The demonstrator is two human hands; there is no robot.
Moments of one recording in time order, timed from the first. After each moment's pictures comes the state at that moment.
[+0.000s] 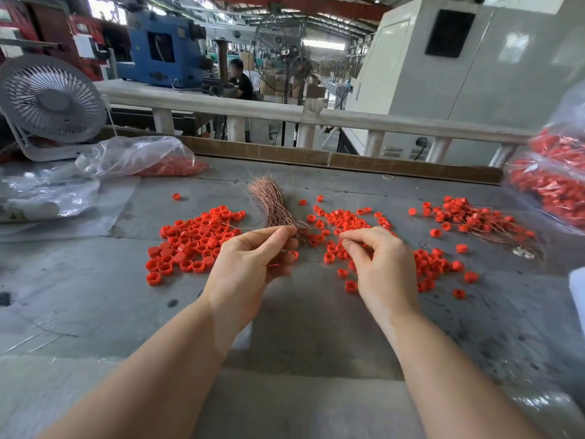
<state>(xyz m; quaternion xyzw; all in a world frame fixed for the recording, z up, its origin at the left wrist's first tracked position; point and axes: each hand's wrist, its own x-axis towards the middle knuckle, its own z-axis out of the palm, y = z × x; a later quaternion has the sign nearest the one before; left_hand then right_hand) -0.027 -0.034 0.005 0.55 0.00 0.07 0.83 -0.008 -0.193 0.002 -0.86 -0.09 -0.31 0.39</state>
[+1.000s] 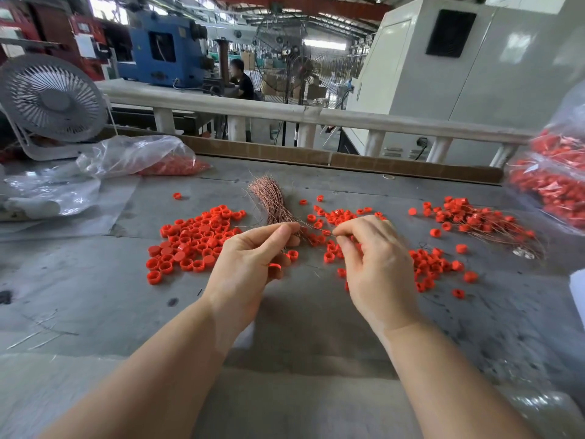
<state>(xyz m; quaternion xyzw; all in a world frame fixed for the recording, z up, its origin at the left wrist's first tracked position) -0.031 -0.035 0.007 0.58 -0.02 0.07 0.81 -0.017 -0.188 0.006 -0.85 -0.19 -0.40 0.28</state>
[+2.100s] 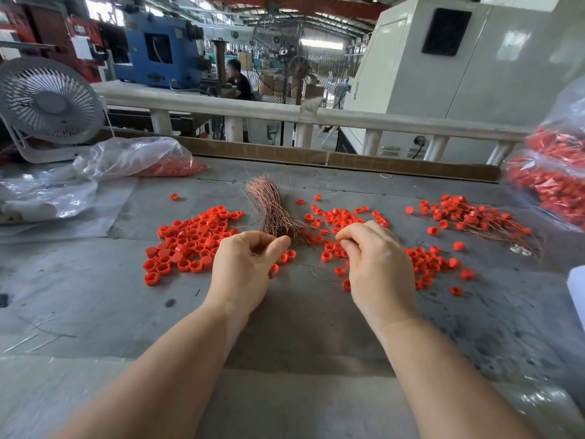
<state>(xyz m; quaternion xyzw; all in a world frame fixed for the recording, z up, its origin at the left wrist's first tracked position) -0.026 -0.032 -0.002 0.77 0.02 0.20 0.61 -0.014 -0.191 0.002 -0.89 -0.12 -0.34 0.29</state>
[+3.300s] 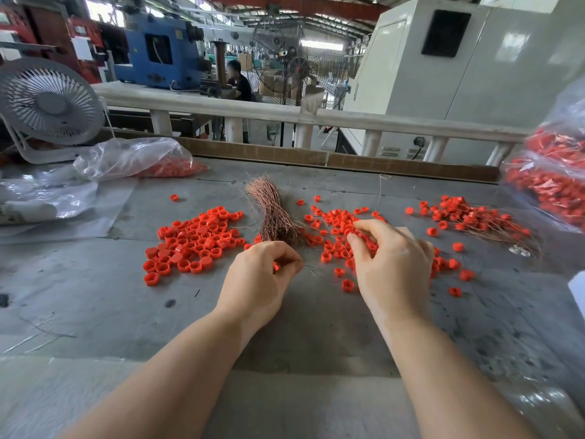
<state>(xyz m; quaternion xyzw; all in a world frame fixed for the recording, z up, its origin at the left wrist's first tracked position) -0.029 -0.037 -0.007 0.89 -0.07 0.18 0.42 -0.016 -0.195 0.006 -0.88 -0.03 -0.40 0.25</state>
